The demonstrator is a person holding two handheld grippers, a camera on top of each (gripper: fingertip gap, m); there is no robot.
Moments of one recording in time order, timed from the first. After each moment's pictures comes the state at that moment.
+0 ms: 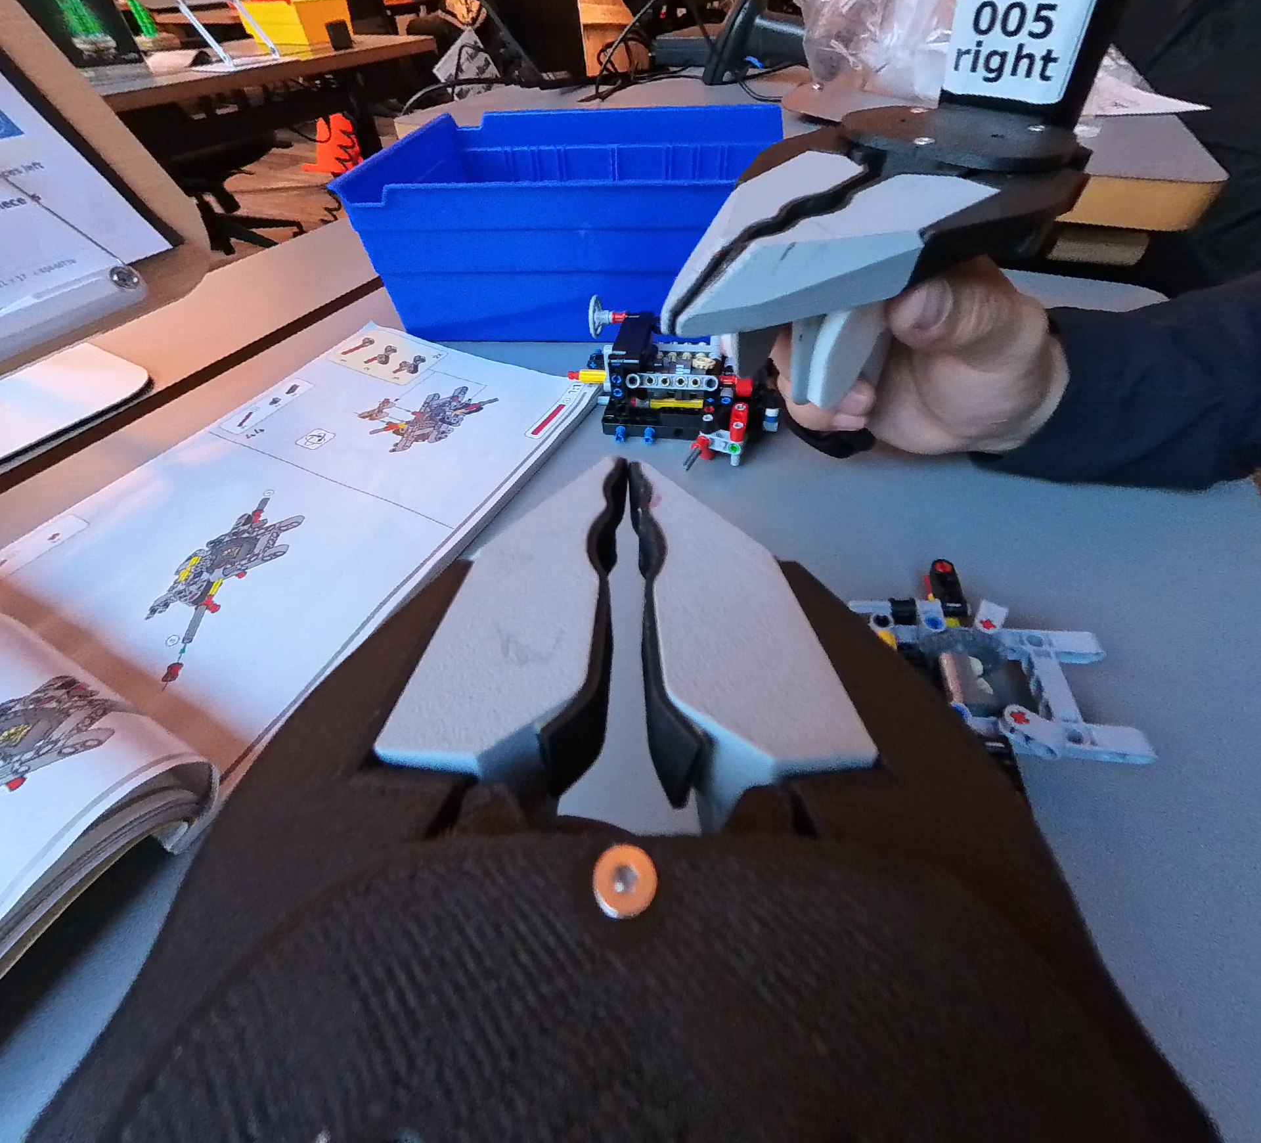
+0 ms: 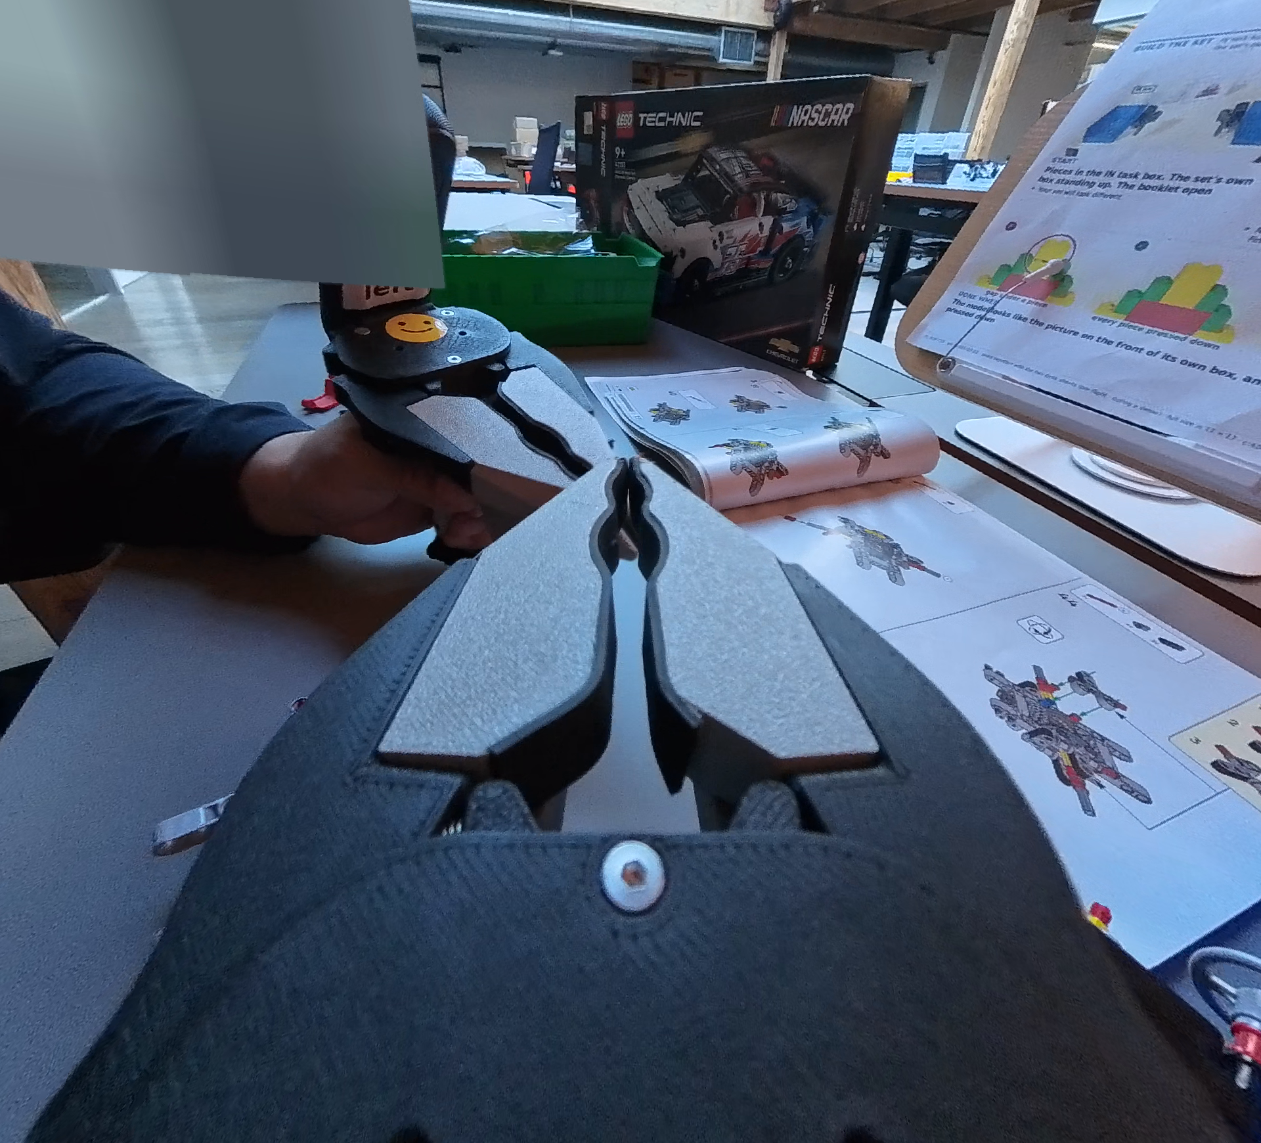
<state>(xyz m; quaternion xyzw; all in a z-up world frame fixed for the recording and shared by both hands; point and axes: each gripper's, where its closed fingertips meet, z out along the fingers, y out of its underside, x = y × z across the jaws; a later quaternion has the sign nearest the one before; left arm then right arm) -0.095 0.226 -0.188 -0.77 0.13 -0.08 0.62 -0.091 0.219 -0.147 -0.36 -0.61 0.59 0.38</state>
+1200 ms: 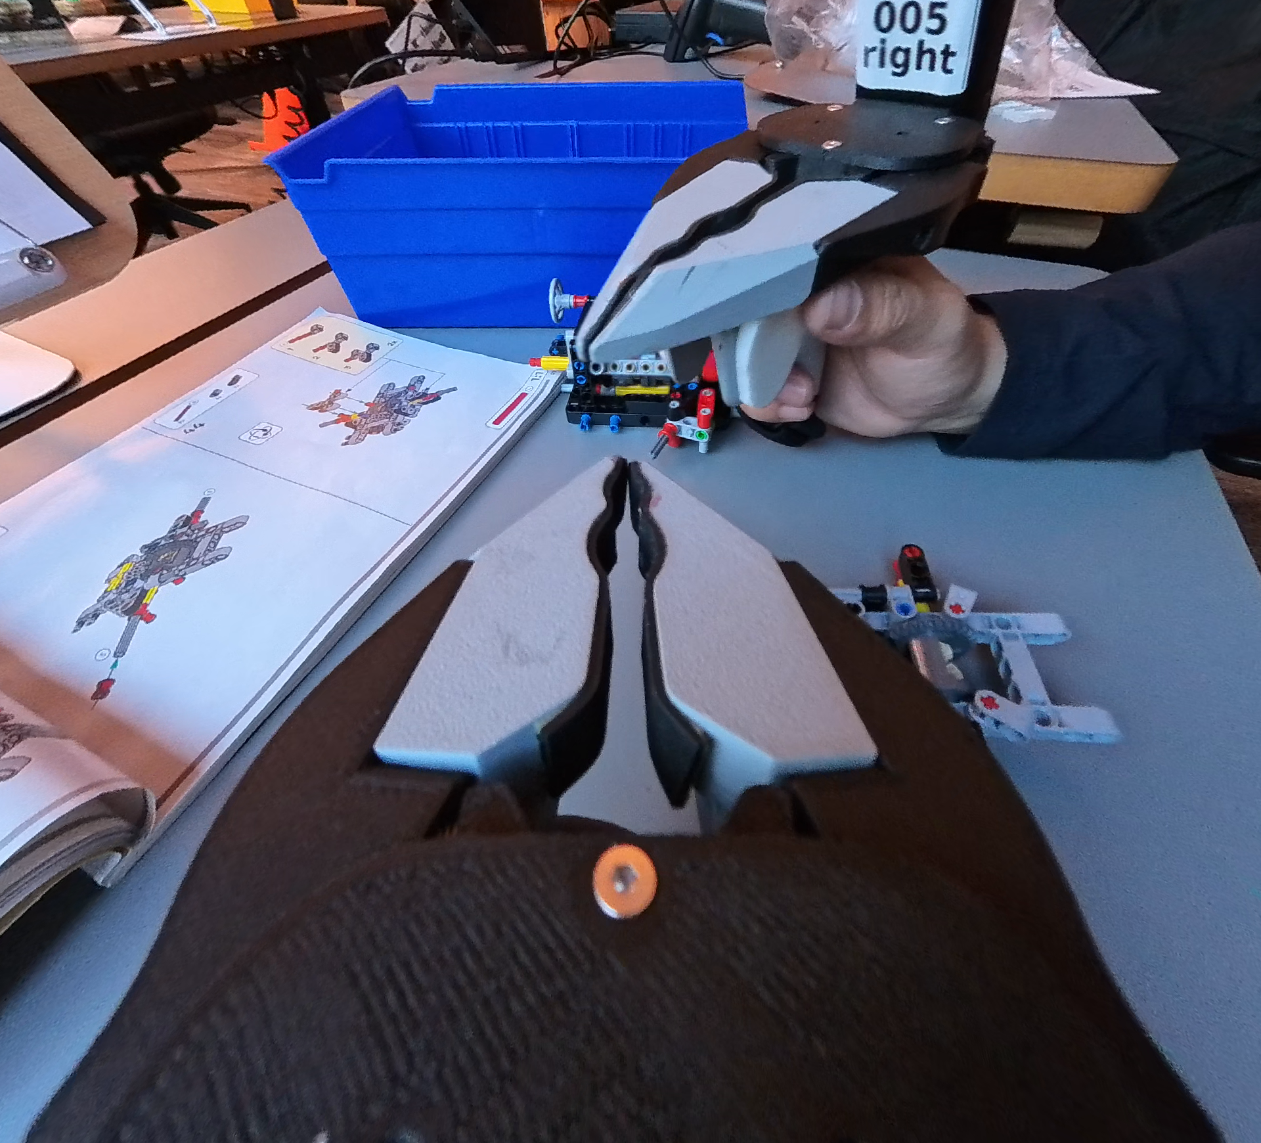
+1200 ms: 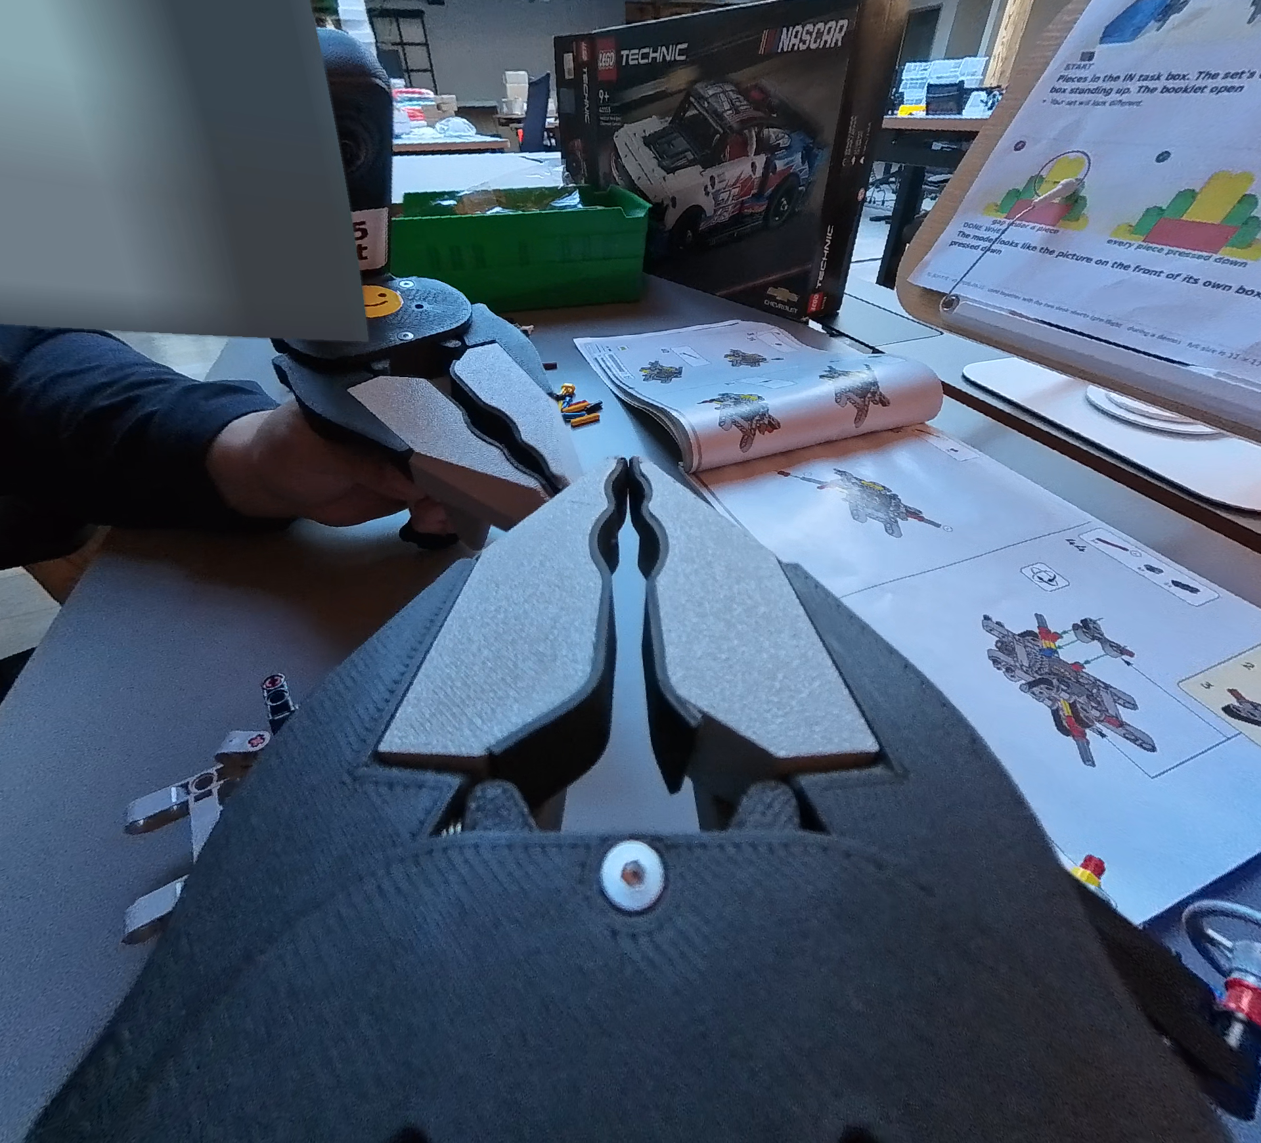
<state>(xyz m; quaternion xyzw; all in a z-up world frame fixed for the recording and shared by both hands) -0.083 0.227 -0.196 -0.78 0.14 -0.10 0.60 -0.099 0.231 -0.164 -0.39 -0.61 0.58 0.36</state>
